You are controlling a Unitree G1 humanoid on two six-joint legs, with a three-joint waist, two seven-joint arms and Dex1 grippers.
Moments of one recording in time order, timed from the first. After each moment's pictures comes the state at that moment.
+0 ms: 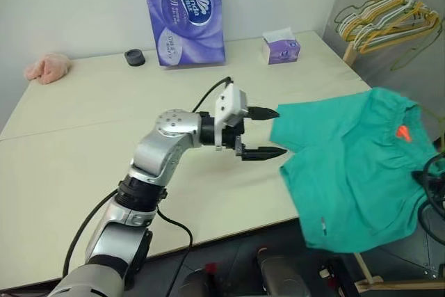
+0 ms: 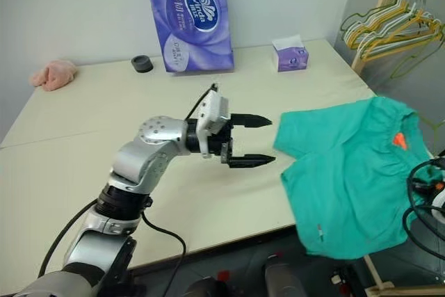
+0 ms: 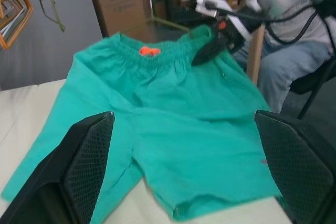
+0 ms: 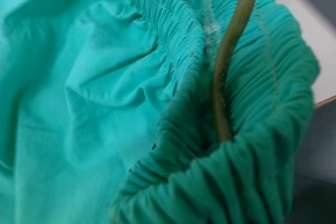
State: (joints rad) left arm -0.76 0.31 -0.28 -0.01 -0.32 0.34 -1.04; right arm -0.08 -0.84 -0.74 -0.21 0.55 1.17 0.33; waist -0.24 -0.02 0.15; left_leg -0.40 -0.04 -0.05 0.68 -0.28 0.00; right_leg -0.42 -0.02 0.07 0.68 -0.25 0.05
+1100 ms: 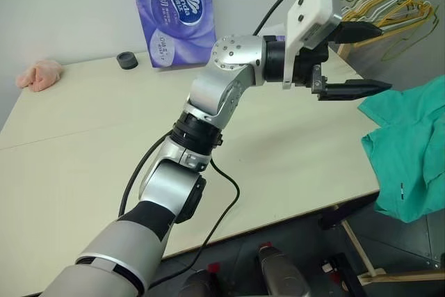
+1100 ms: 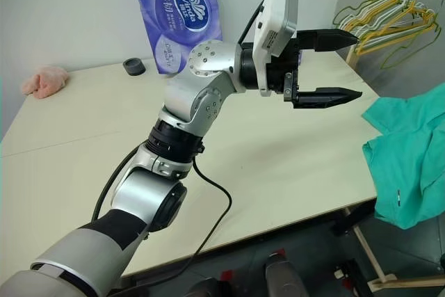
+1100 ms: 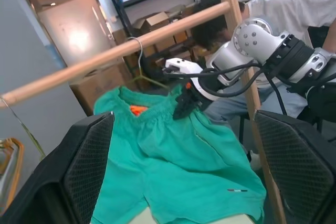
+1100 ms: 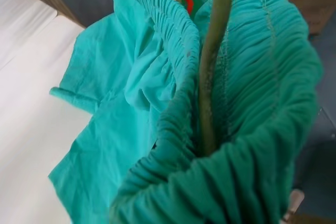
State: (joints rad) left arm -1.27 0.07 -0.20 0.37 -0.39 0.23 -1.11; right arm -0.61 -0.96 -0.88 0.17 0.41 1.49 0.13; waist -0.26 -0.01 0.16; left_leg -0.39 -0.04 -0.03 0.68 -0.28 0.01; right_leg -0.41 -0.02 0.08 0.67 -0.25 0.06
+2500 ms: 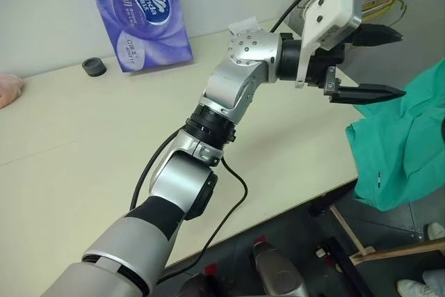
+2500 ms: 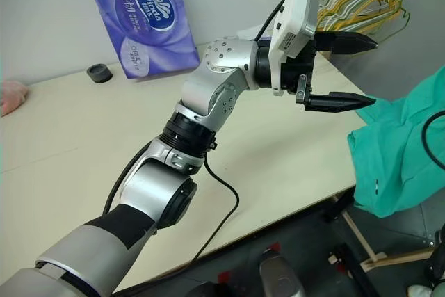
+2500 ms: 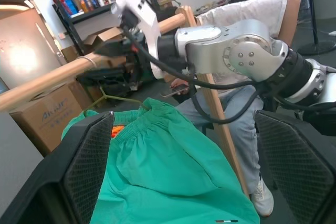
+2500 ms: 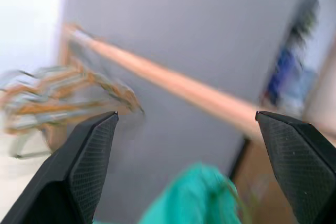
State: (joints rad) left arm -1.32 0.01 -0.19 0.50 -0.32 0.15 -1.15; right arm -0.55 -0.83 -0.59 -0.23 0.29 0.60 0.30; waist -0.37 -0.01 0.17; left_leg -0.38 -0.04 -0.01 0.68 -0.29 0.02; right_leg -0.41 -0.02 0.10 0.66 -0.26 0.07
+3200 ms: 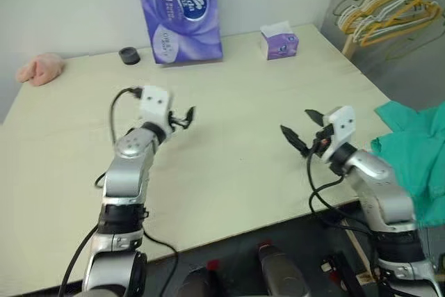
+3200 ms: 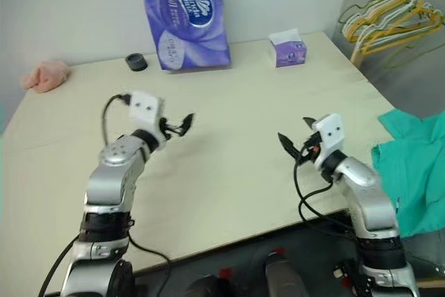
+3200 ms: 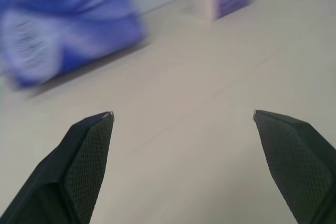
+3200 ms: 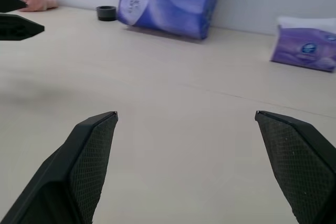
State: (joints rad) left arm -0.46 0.35 0.15 -0.04 0.03 0.52 -0.21; right arm -0.33 -0.37 -0.01 -0.14 0.27 0.31 0.51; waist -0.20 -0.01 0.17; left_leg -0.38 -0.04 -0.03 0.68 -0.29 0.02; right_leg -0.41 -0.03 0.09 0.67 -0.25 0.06
